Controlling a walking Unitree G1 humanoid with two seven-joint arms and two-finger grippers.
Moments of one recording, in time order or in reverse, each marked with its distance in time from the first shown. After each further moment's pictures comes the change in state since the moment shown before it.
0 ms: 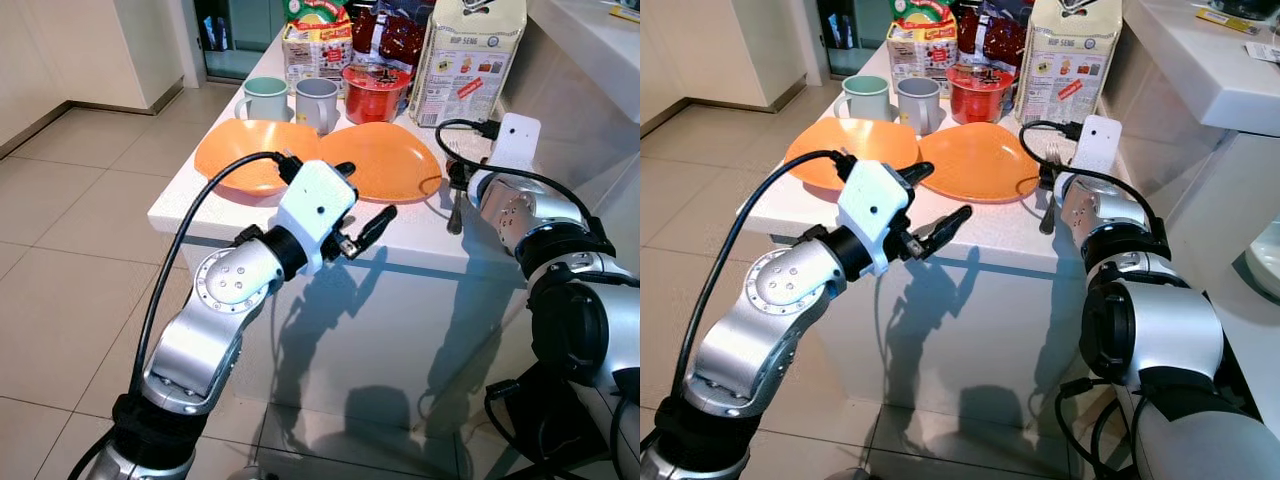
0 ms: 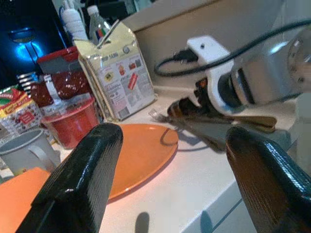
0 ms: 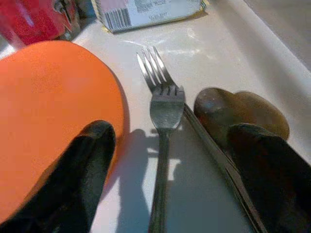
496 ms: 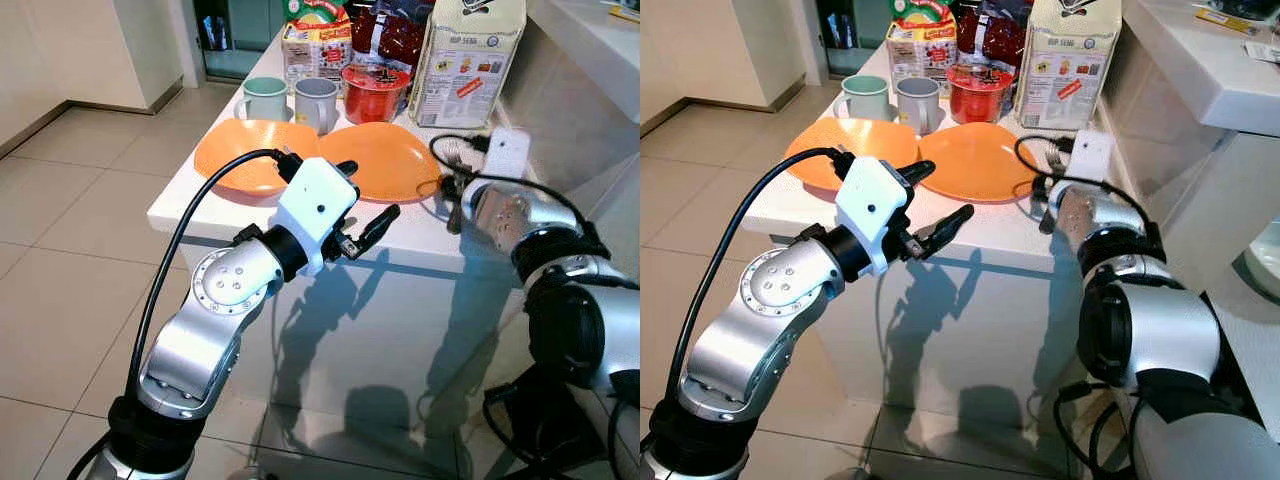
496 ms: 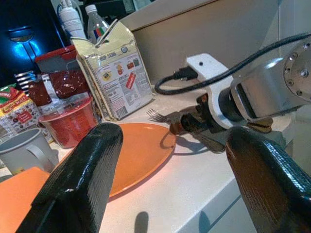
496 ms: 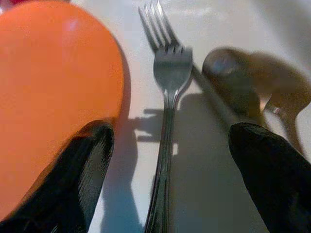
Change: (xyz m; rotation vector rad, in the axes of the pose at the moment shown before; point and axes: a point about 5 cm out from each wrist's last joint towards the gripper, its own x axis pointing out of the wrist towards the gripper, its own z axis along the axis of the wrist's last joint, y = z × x) left arm -0.001 -0.001 0.001 -0.007 0.014 -0.003; right arm 0.001 0.003 -0.019 0.003 0.099 0.021
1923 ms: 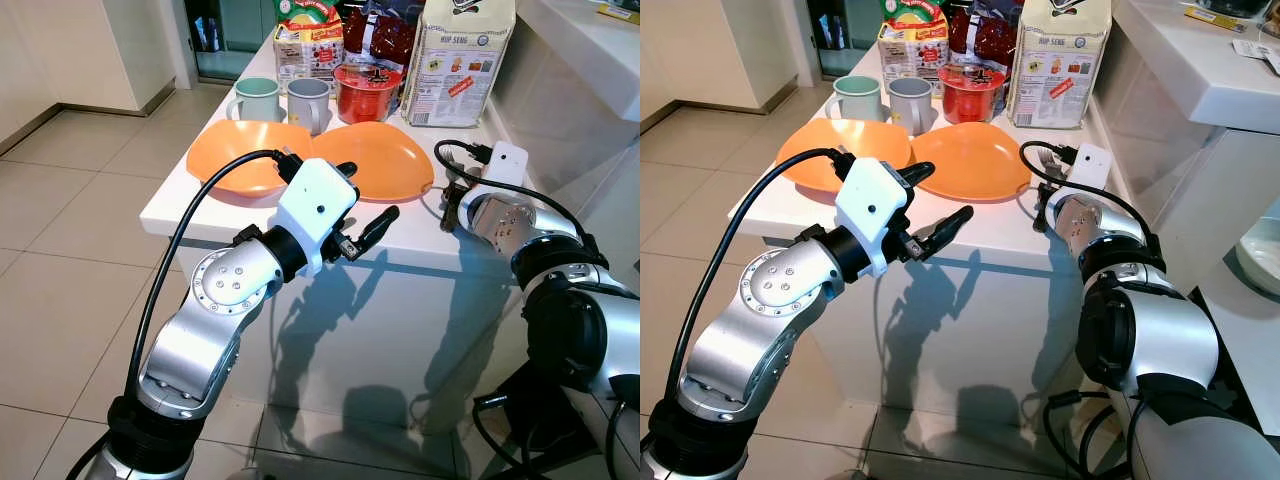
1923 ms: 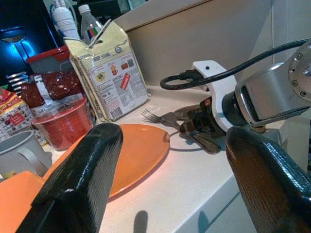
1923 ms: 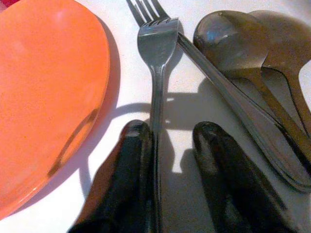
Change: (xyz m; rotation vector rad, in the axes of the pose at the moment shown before) left arm 0.000 0.000 -0.001 0.000 0.007 -0.002; right arm 0.001 -0.001 -0.009 0.143 0.042 0.045
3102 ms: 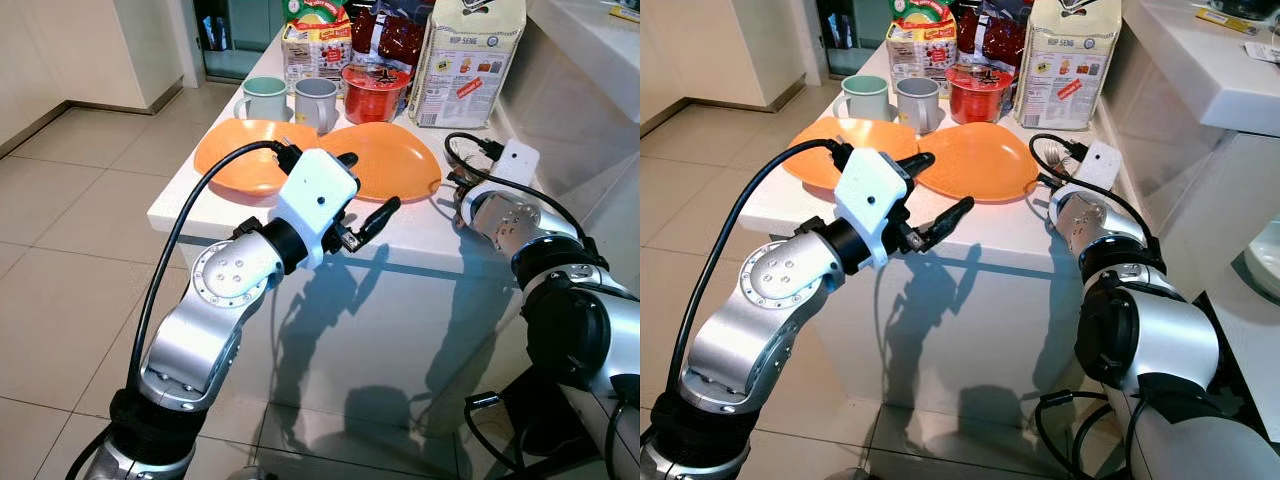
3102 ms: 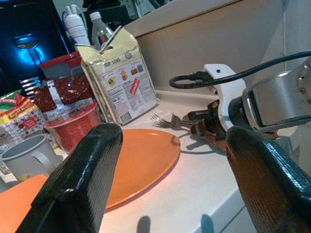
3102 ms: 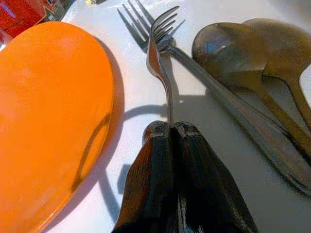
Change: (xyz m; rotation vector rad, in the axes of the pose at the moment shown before) left arm 0.004 0.005 0.005 0.010 -0.025 0.016; right arm 0.000 -0.003 0.006 0.095 -0.055 -0.032
